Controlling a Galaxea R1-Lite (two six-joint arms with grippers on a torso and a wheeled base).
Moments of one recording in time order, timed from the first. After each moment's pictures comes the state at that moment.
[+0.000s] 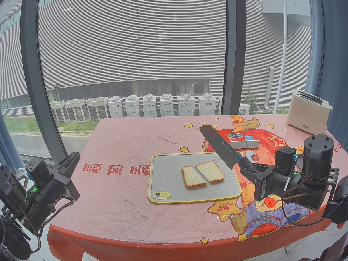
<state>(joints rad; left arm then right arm) -0.34 1.49 -0.02 -1.49 0.08 0.05 0.65 1.56 -0.47 -0.70 -0.17 0.13</state>
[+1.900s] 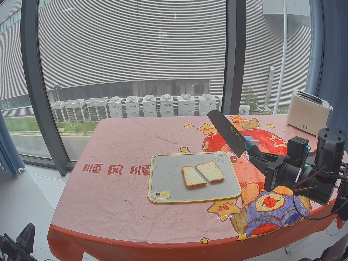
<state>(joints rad) -0.11 0.06 -0.02 -0.01 0.02 -0.02 0.62 1.49 -0.47 -0.70 -0.17 0.12</state>
